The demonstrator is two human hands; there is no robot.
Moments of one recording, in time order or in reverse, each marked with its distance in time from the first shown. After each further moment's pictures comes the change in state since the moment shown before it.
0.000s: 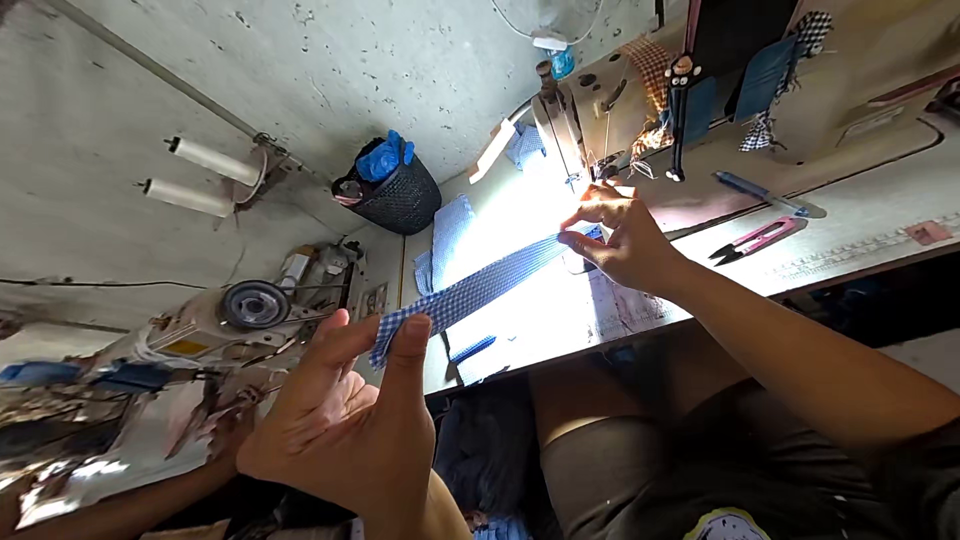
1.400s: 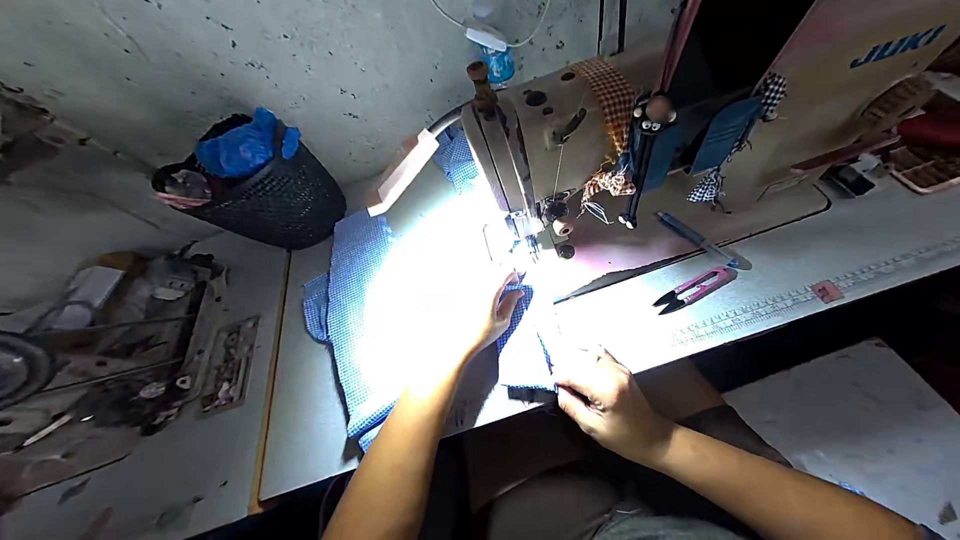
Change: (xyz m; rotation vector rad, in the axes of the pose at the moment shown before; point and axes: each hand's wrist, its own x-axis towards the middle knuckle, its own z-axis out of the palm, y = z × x) left_hand -0.059 -0.164 0.194 0.095 -0.998 0.023; right_hand -0.141 0.003 0.020 -0.221 -0.077 0.219
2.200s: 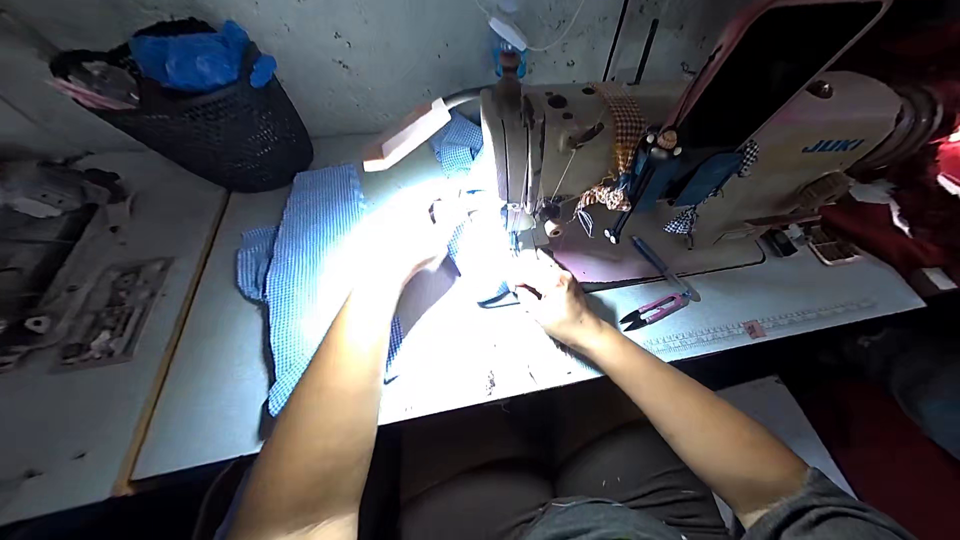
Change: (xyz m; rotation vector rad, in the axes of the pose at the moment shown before) left_hand 0.051 -0.027 -0.063 0.006 0.080 -0.473; right_hand 0.107 0.061 0.001 -0.095 -0.099 -0.066
